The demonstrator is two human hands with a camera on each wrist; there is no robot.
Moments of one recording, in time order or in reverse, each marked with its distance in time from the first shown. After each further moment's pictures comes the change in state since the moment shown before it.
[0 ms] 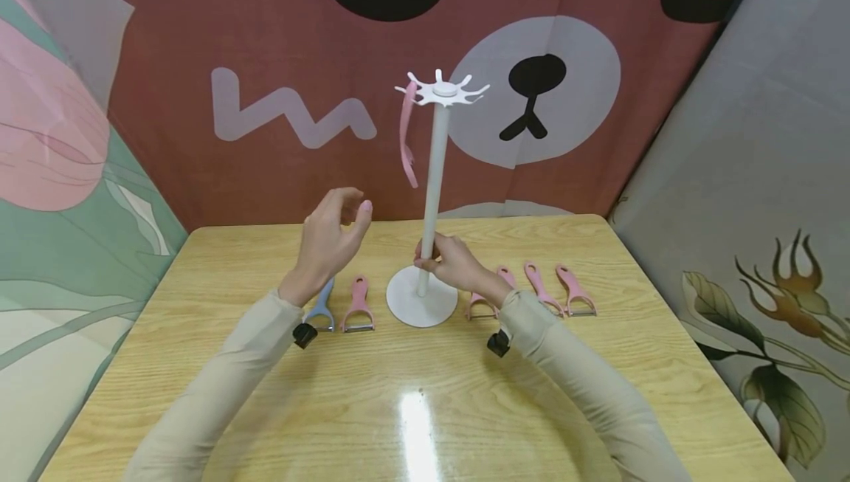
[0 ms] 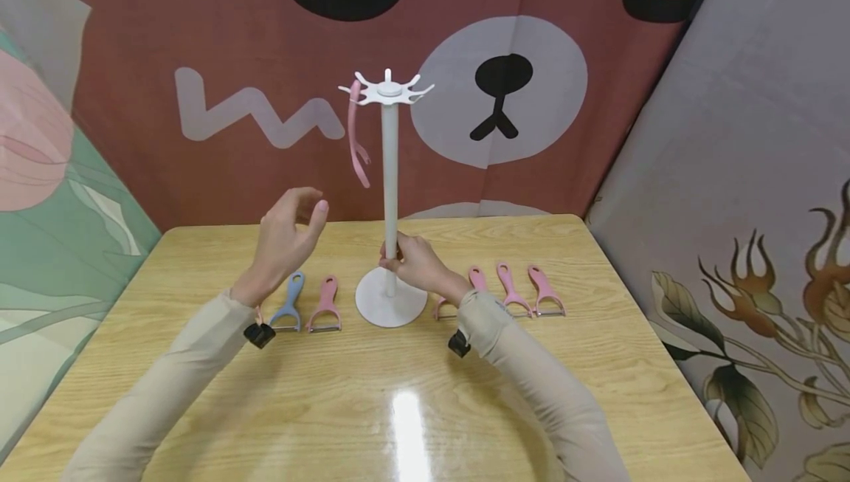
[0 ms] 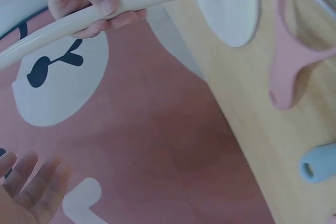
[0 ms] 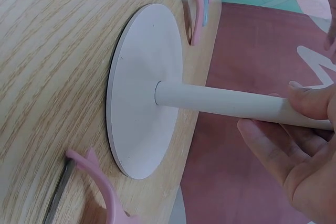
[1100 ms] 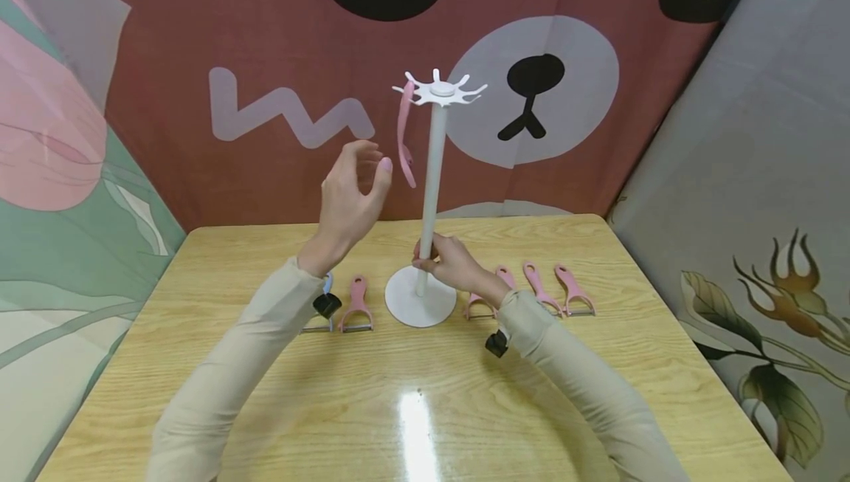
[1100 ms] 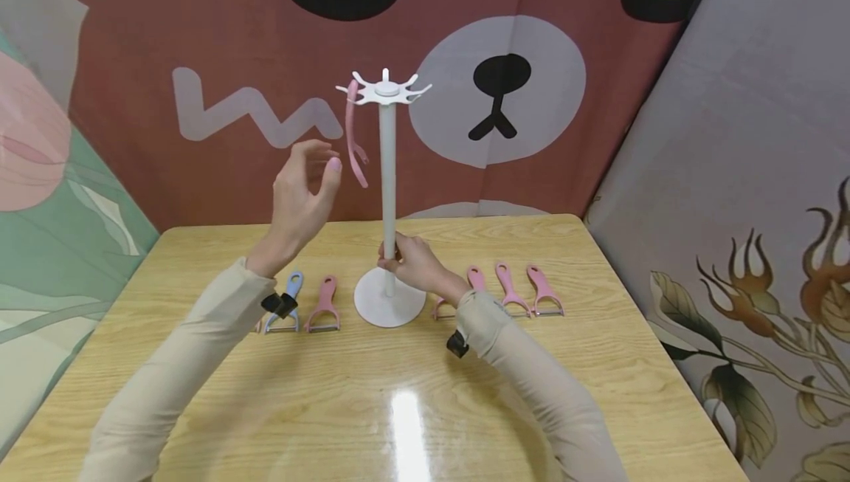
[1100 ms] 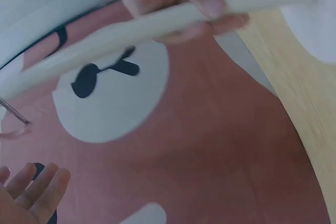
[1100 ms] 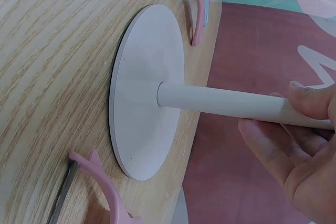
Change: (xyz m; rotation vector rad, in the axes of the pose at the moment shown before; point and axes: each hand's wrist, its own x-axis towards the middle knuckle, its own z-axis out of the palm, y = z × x) left_hand 0.047 0.049 0.007 -0.186 0.103 0.077; right_hand -0.001 0.001 0.000 0.013 -0.002 -0.021
